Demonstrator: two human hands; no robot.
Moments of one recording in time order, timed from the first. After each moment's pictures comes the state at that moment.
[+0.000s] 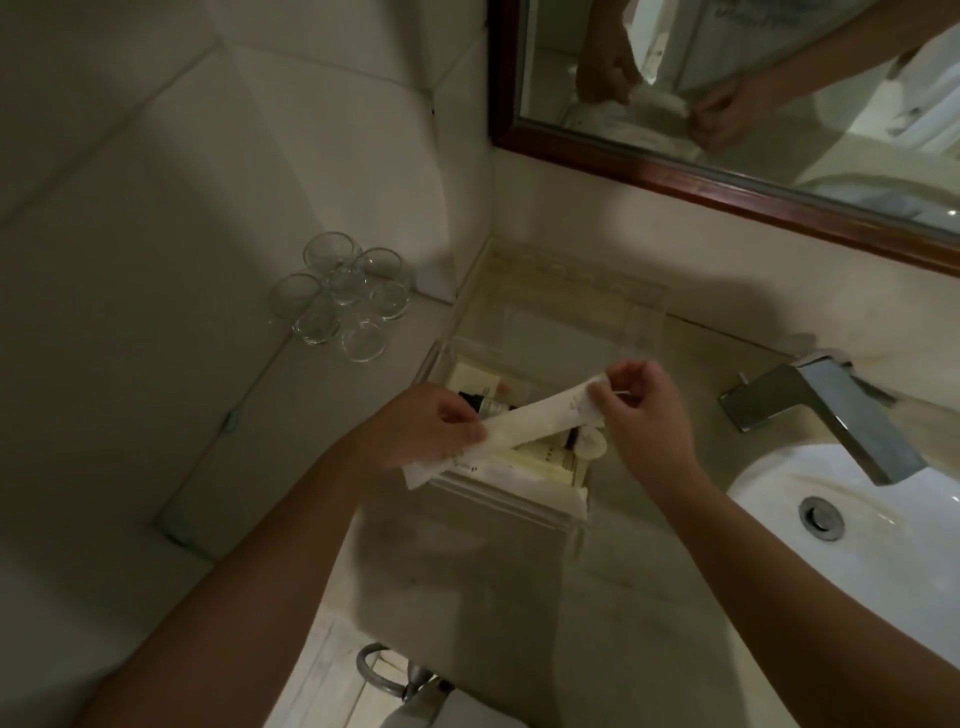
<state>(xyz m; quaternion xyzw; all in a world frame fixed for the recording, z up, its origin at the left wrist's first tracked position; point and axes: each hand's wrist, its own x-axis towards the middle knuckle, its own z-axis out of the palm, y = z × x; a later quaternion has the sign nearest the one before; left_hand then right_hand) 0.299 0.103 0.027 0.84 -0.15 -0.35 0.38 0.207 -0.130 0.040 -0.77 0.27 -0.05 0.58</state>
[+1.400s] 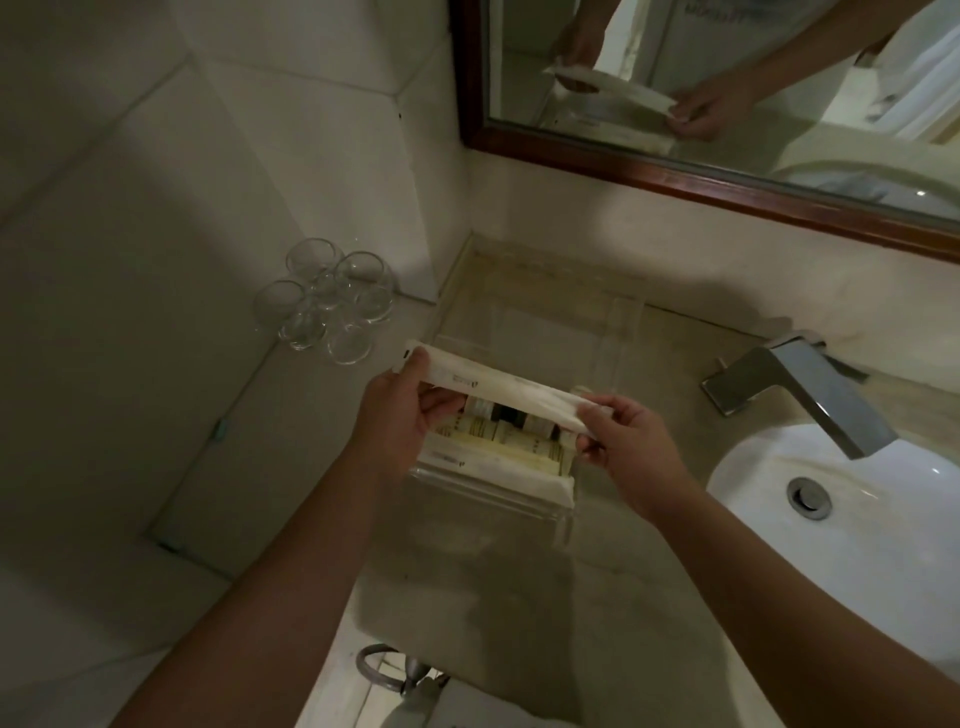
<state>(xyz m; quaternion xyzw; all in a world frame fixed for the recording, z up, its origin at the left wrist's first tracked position) 0.287 0.077 0.034 0.54 0.20 -0.24 0.78 0.181 -0.137 0.017 -0.57 0.31 0.04 0.76</state>
